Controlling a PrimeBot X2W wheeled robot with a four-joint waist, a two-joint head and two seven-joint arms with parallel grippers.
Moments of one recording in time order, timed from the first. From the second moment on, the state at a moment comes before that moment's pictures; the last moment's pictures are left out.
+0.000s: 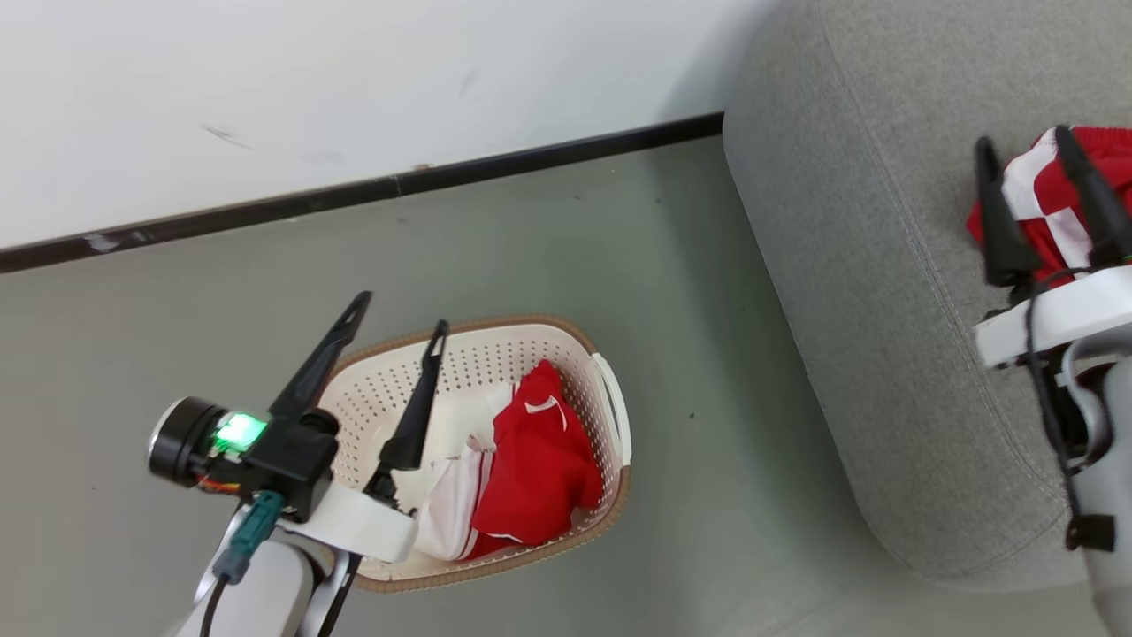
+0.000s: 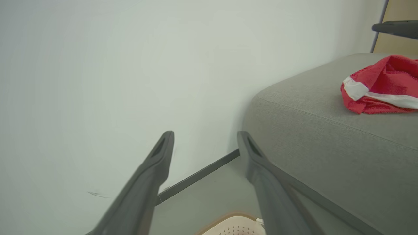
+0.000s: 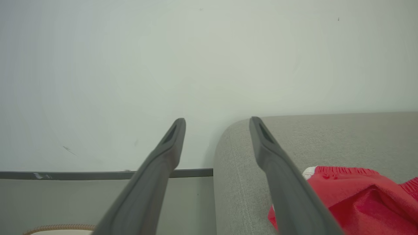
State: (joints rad) left arm -0.31 0.21 -0.40 0.03 -0.22 0.08 -0.25; right arm -0.51 -0.24 -0.01 0.30 0.19 0.13 -0.25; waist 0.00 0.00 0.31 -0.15
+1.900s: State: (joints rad) left arm 0.04 0.19 -0.19 0.16 -0.30 0.19 -0.25; right arm 0.02 -0.05 0.03 0.23 0.10 0.13 -0.25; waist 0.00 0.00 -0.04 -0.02
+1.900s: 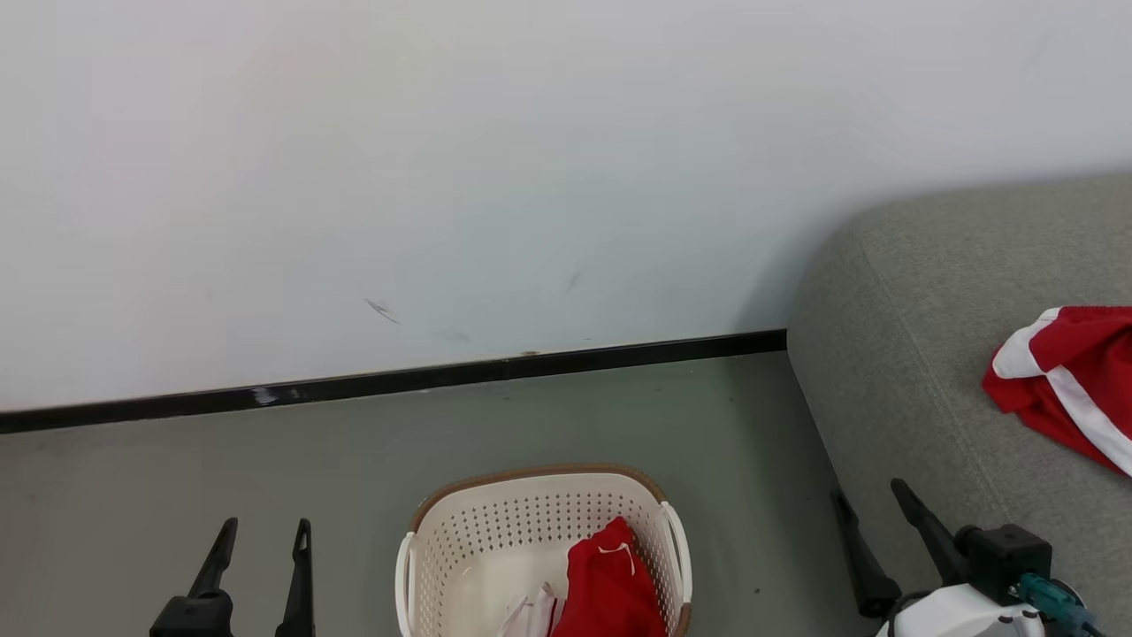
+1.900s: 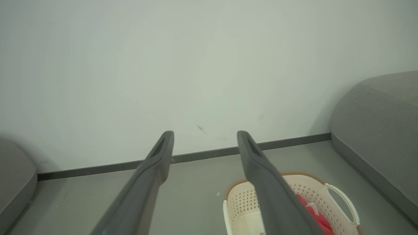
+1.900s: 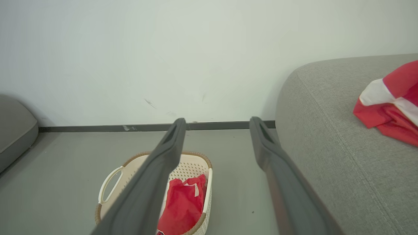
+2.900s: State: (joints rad) left arm 0.07 0.19 -0.19 0.15 -0.29 0.16 -0.25; right arm 0.06 -0.04 0.07 0.14 0.09 0.13 -0.24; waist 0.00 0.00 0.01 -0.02
